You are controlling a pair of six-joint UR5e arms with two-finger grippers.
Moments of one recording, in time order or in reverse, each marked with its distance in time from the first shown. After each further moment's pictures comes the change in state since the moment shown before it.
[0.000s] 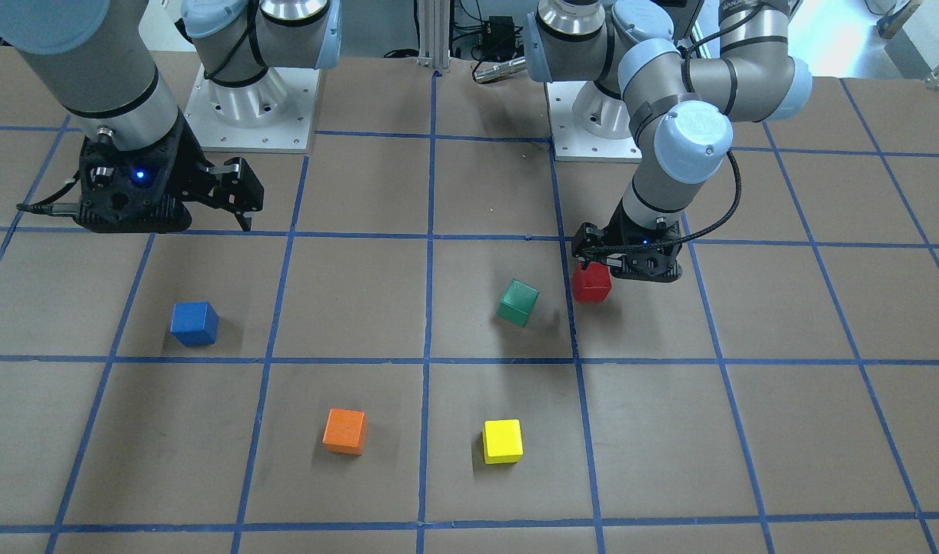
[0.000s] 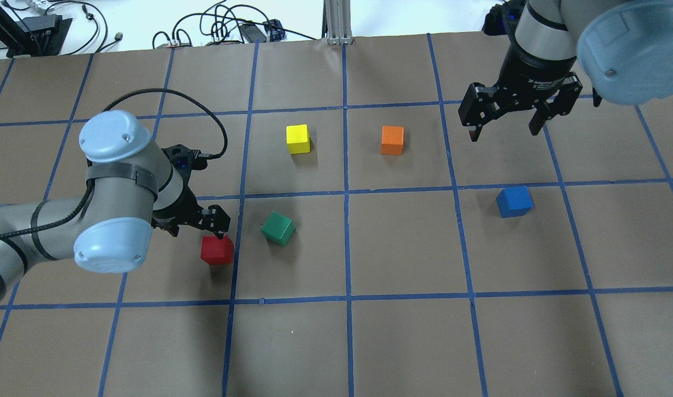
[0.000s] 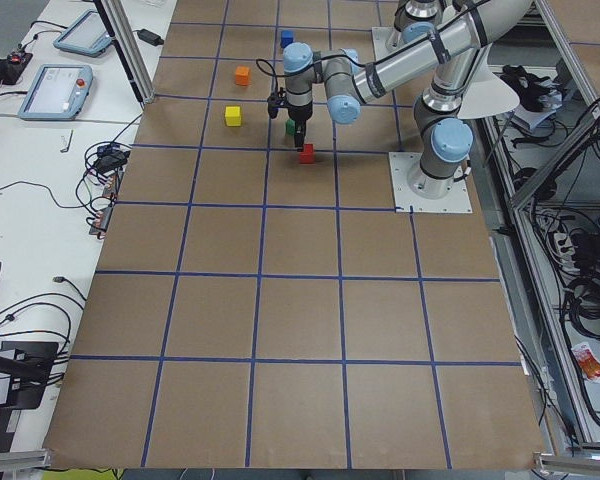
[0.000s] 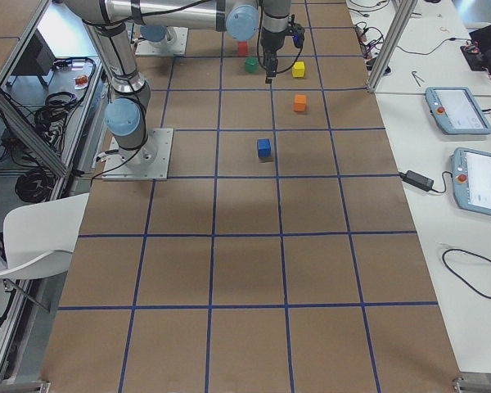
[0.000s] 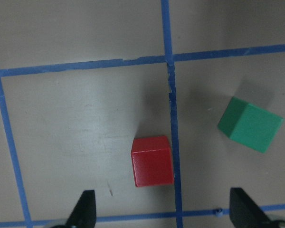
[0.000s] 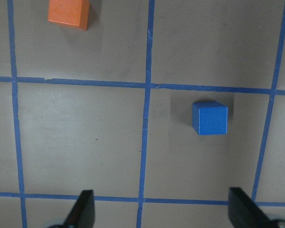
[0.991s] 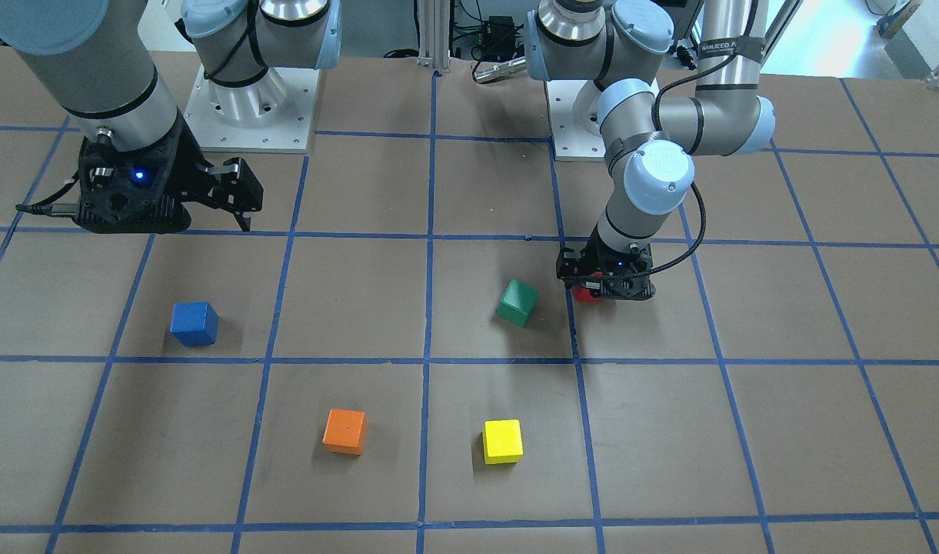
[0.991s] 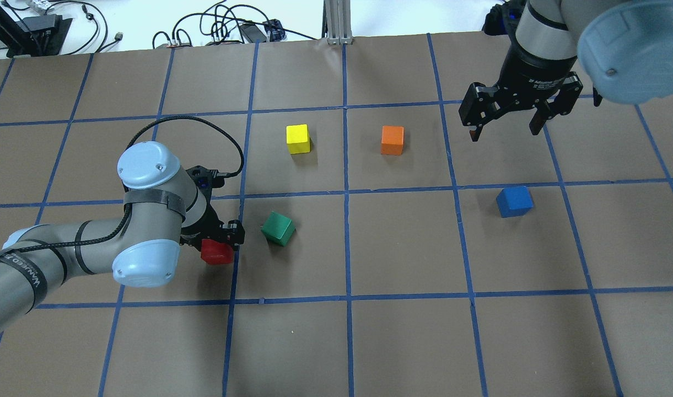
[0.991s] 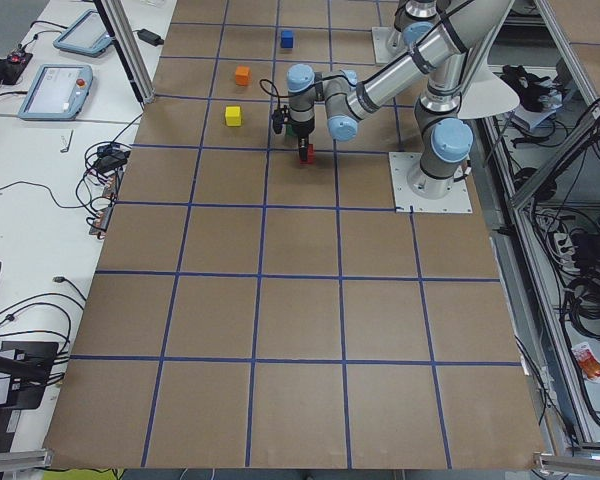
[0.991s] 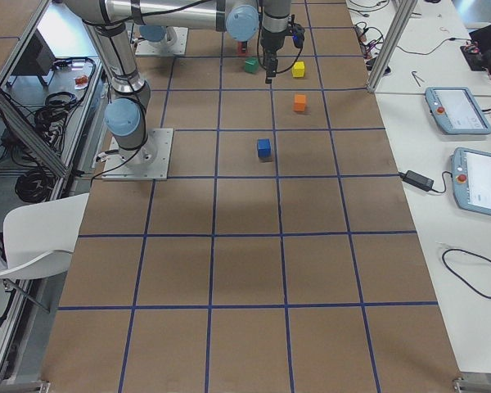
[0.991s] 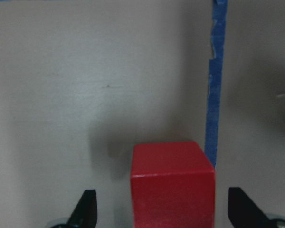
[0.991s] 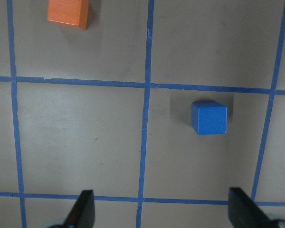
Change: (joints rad) left arm -0.038 -0.111 -0.051 0.165 -0.013 -0.100; right arm -0.001 0.001 -0.001 0.001 -0.001 0.000
